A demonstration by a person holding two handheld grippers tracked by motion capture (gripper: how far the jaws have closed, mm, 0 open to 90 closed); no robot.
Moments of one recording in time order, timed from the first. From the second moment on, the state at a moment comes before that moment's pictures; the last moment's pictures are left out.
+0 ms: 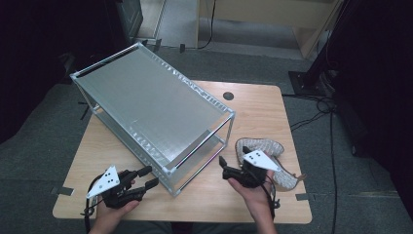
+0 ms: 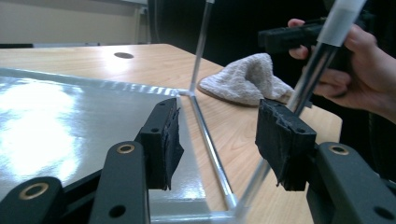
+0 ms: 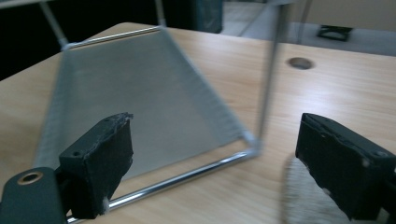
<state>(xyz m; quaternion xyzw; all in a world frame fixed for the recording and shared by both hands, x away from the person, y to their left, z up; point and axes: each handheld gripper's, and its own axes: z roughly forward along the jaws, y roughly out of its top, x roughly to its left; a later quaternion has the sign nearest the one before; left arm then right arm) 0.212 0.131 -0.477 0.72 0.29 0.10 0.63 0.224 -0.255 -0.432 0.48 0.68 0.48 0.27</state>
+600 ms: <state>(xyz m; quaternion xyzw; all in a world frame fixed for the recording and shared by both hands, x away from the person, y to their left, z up) 0.225 0.152 -0.478 0.70 0.33 0.12 0.62 0.191 -0.167 -0.455 0.35 0.75 0.54 0.15</state>
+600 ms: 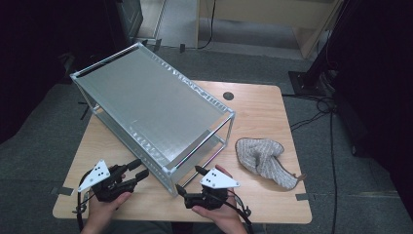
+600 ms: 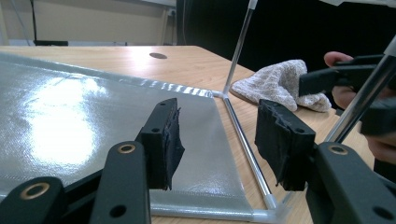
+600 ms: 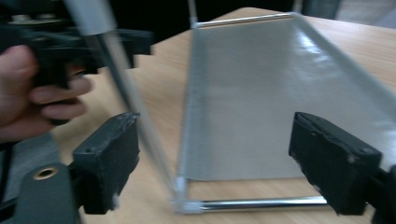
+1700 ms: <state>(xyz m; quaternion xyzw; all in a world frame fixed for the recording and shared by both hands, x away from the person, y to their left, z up) 0.238 0.170 -0.481 0.68 0.39 0.15 0.60 0.184 -0.177 -0.467 0.32 0.75 0.55 0.17</state>
